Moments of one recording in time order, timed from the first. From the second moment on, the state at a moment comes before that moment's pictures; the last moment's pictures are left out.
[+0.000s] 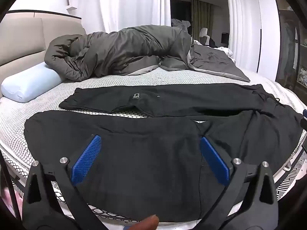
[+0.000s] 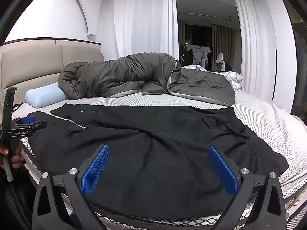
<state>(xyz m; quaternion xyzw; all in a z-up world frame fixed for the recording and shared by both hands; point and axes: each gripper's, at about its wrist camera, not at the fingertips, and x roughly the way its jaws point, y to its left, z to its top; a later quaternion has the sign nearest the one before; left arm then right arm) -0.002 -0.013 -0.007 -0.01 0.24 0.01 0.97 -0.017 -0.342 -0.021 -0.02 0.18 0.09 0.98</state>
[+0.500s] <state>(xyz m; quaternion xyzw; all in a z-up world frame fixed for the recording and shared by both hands) -0.003 -0.012 -0.005 -0.01 0.23 0.03 0.97 -0.016 -0.342 -0.020 -0.03 0.18 0.09 0.98</state>
